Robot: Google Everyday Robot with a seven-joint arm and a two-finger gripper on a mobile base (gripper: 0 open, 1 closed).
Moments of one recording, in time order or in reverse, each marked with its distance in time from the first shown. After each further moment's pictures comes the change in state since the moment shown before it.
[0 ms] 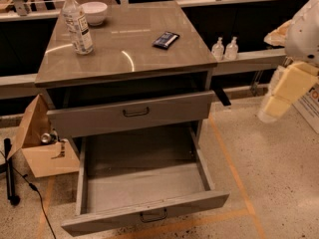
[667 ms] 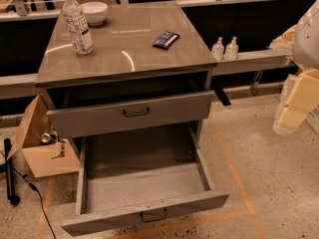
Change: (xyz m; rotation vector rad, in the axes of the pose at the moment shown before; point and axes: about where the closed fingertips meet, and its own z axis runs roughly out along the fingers) arm 0.014 0.021 -0.013 -0.030 0.100 -0.046
